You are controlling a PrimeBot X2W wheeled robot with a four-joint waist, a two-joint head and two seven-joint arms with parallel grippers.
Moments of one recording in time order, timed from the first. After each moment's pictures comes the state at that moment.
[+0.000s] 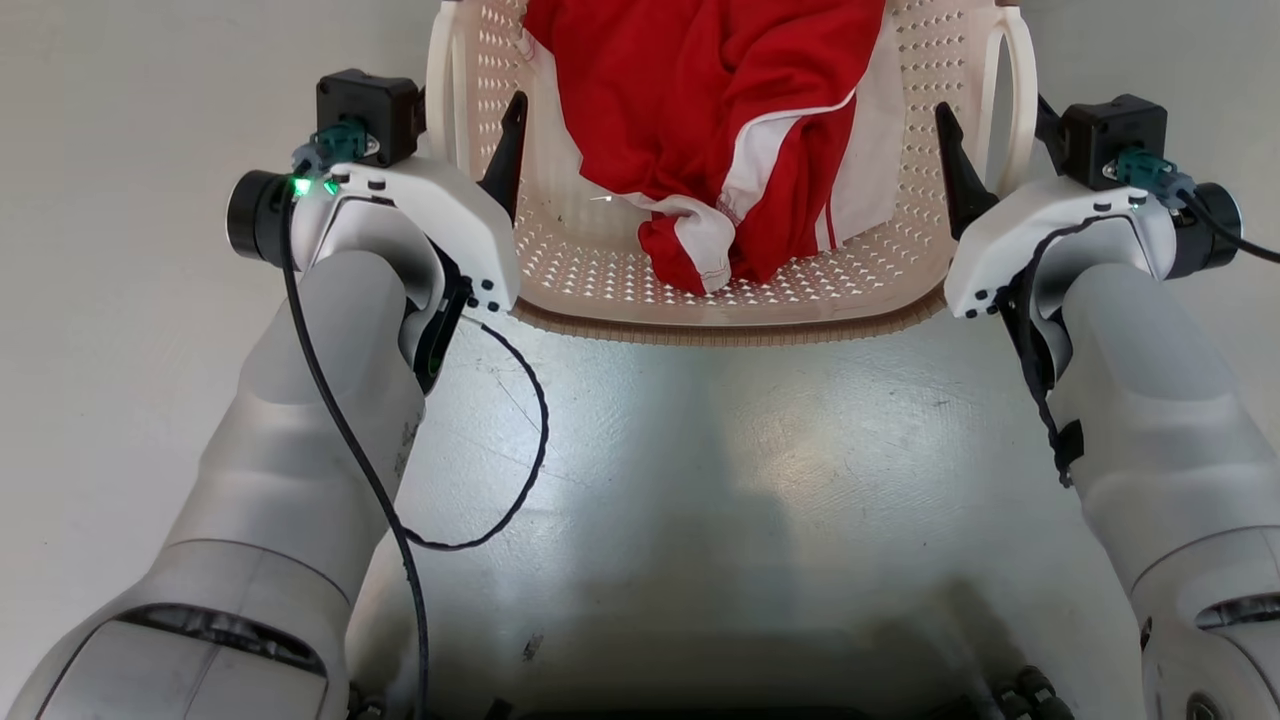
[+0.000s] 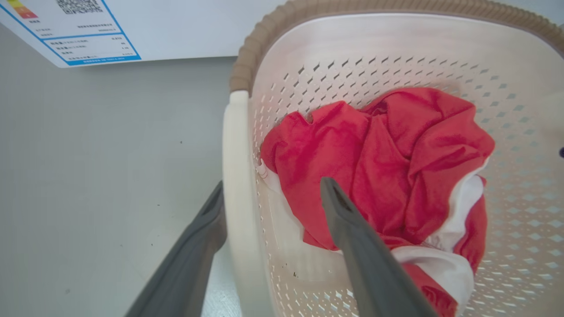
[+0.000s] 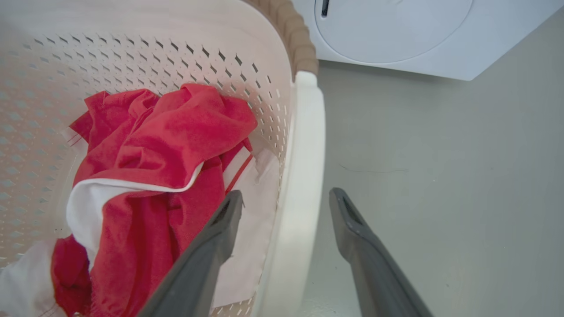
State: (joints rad) left arm -1.07 0.03 -0.34 1.13 -0.34 -0.10 -0.26; right arm -1.02 -0.07 -0.06 1.14 -0.10 0.12 -0.25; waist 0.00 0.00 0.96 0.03
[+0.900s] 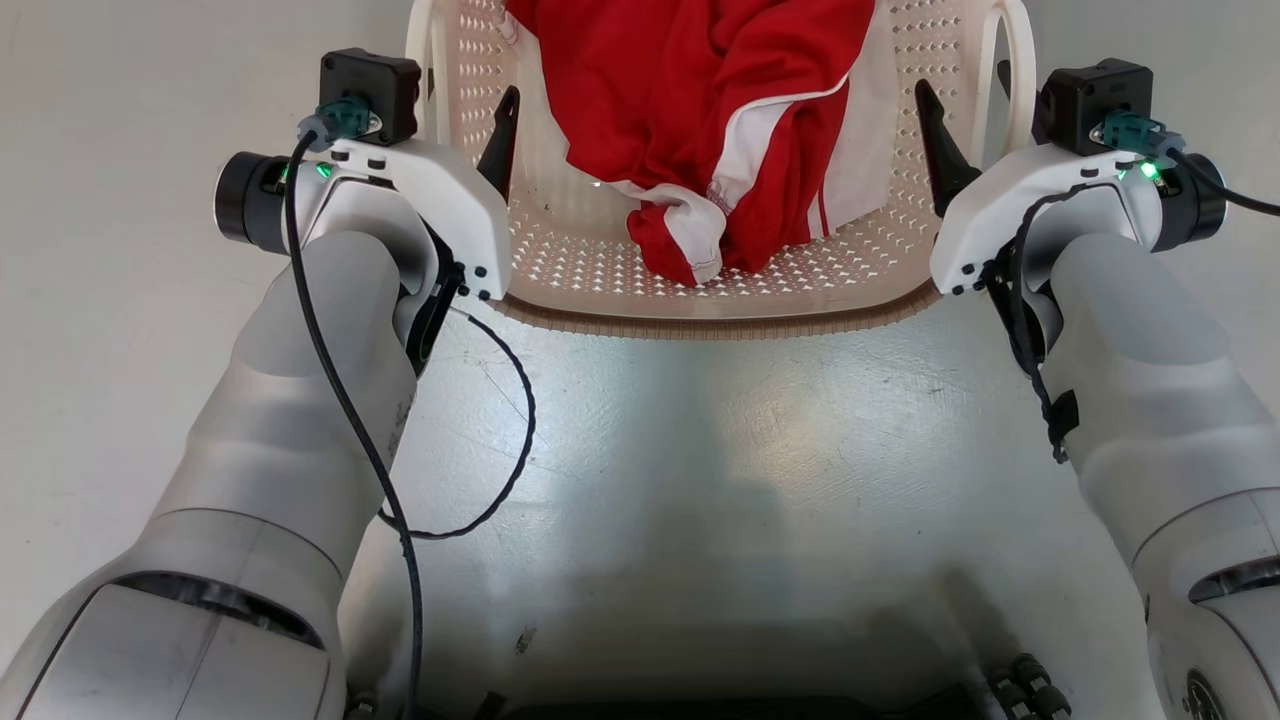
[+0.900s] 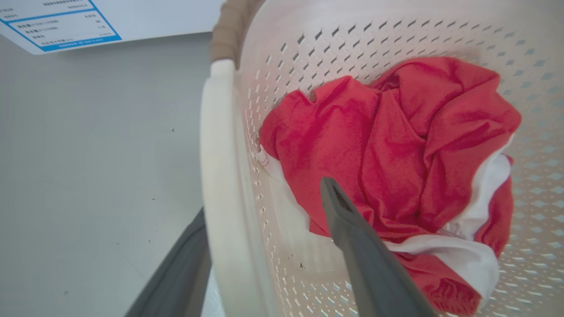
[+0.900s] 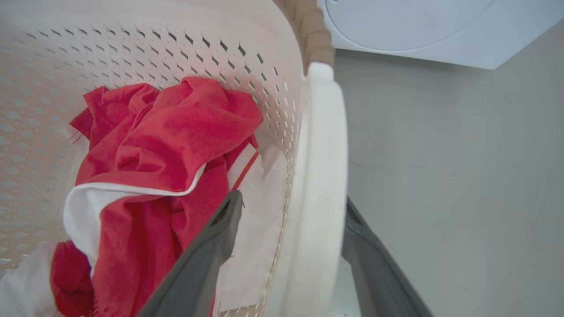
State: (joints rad) left arm -1.15 0.03 -0.43 1.25 -0.38 -0.10 -0.26; right arm -1.11 -0.07 0.09 1.25 0.04 0.12 -0.25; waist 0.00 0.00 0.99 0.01
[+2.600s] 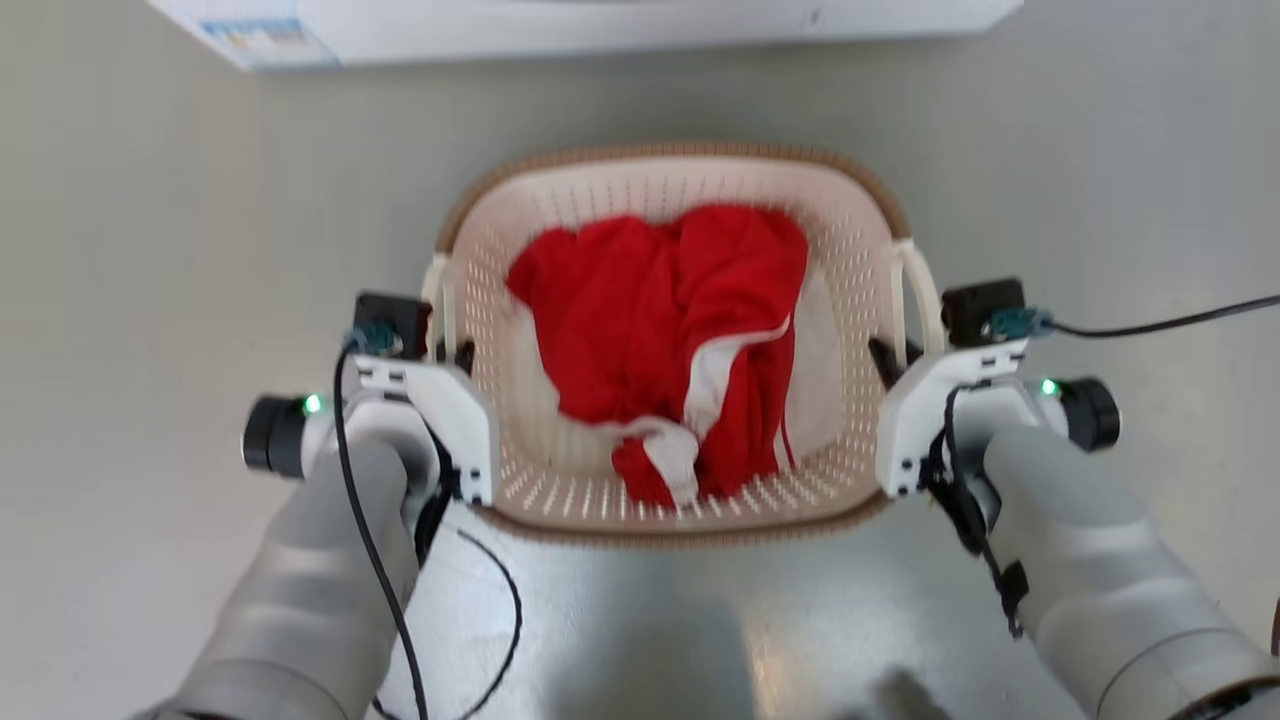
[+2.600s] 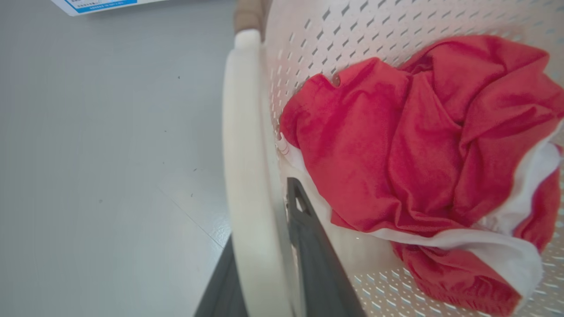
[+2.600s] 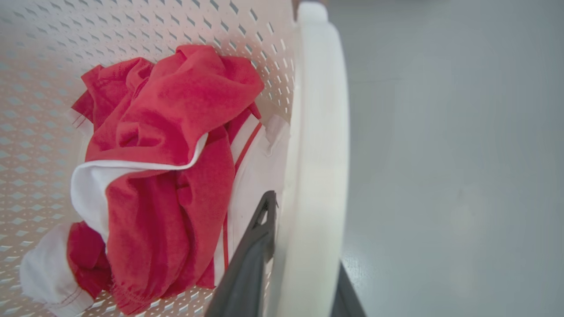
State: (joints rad) left arm -0.90 0.03 -0.49 1.30 -0.44 -0.07 -0.18; right arm -0.88 -0.07 0.47 1.22 0.45 0.12 -0.05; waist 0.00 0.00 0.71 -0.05
